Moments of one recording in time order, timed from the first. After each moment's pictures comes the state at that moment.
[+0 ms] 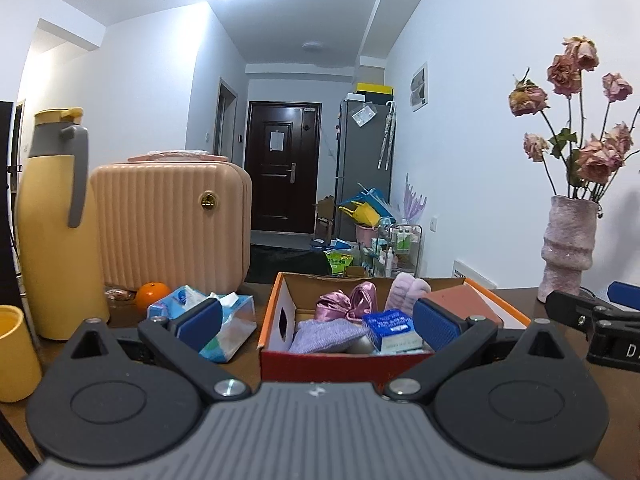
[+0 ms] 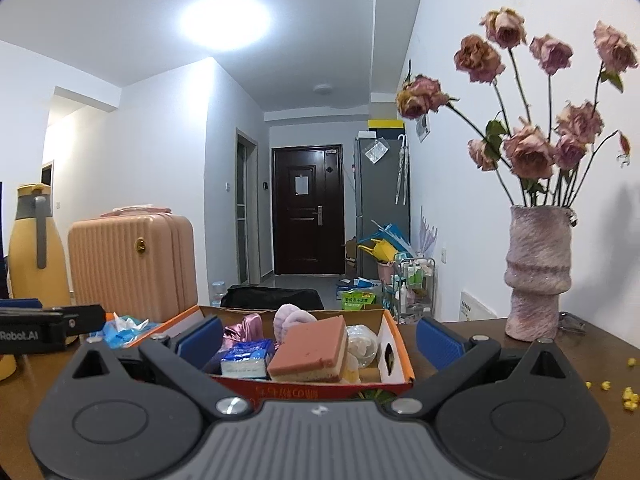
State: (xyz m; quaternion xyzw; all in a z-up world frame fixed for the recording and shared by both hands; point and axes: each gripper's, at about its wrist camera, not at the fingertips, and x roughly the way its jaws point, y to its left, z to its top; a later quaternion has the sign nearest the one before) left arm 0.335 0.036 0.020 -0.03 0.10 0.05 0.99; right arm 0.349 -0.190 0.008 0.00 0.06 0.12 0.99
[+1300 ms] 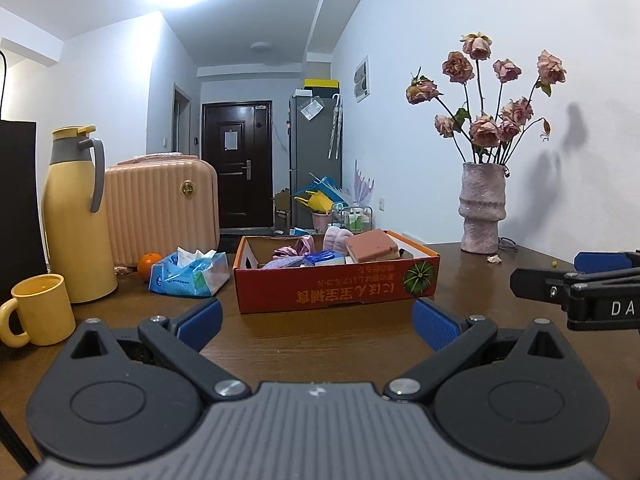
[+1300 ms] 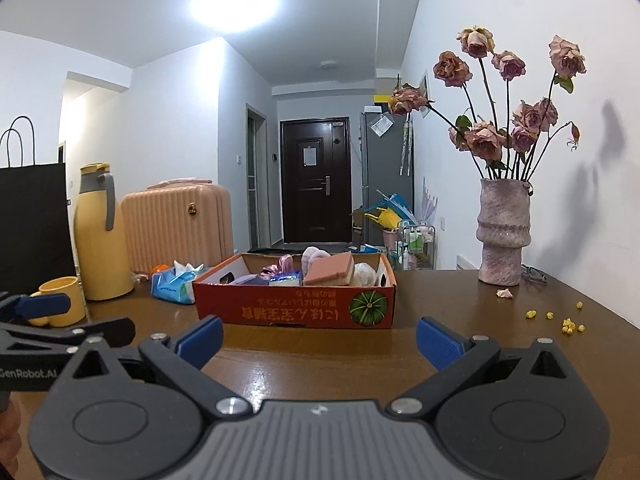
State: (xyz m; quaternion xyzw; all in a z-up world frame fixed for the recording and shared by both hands) left arm 0.155 0.003 0.002 0.01 0.11 -0.02 0.99; right arm 0.180 -0.216 0.008 0.00 0.11 0.13 0.98
